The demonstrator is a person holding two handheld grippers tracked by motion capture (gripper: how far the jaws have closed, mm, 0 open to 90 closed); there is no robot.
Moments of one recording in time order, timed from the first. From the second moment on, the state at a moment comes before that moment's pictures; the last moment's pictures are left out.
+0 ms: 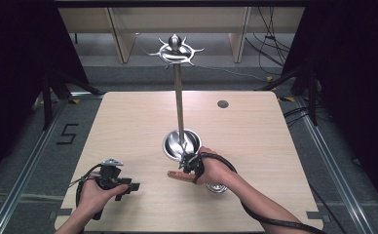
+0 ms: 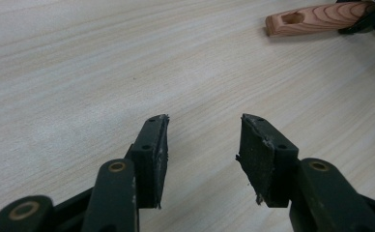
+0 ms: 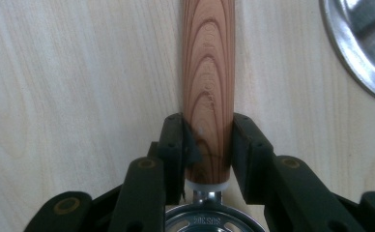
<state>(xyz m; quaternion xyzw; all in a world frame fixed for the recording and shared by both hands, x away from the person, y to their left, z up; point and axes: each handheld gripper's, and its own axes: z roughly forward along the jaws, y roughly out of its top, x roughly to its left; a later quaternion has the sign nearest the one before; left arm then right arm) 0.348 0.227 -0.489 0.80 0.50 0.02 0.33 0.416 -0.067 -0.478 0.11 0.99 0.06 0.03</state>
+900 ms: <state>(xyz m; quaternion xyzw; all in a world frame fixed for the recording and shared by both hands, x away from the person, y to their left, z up) 0.348 0.227 -0.491 0.80 0.50 0.02 0.33 0.389 -0.147 -0.443 0.24 0.90 0.33 0.17</state>
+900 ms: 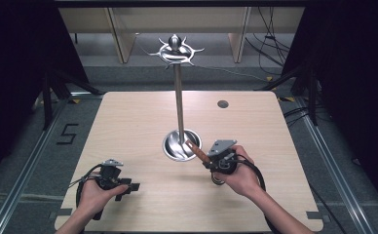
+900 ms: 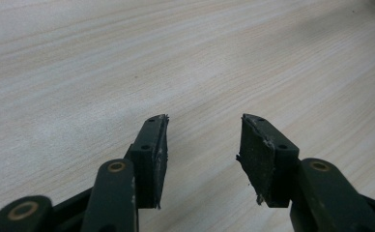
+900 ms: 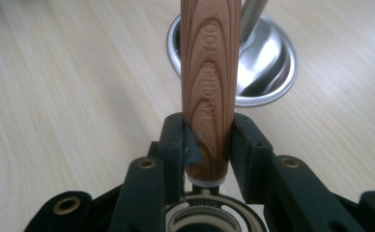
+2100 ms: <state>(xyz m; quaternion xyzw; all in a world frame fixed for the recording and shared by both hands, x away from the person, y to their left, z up) 0.347 0.227 -0.487 0.80 0.50 0.05 0.33 0.388 -0.164 -0.383 0.28 0.83 0.45 0.19</state>
